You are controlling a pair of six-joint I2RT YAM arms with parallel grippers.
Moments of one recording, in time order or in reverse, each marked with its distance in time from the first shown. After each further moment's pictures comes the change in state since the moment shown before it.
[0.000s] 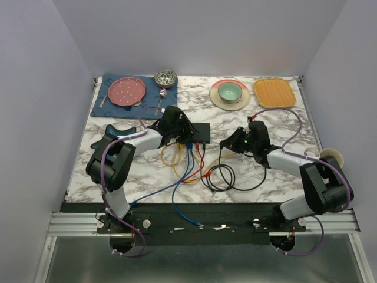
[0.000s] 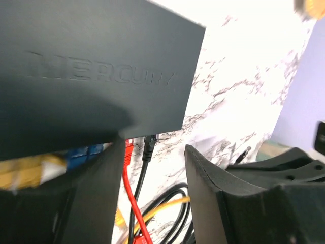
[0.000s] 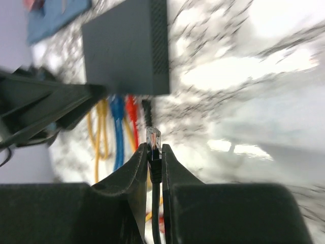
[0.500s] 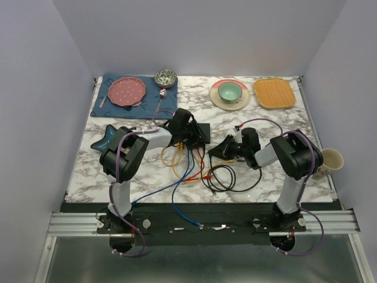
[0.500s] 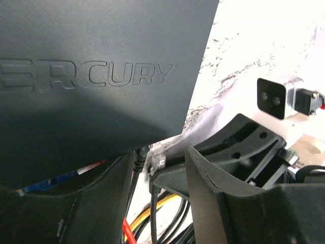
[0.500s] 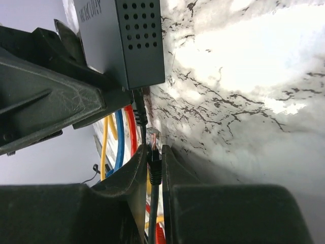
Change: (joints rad) left arm -0.038 0.131 0.084 -0.018 0.079 -0.018; right arm 0.004 0.394 -0.006 0.428 -0.286 0.164
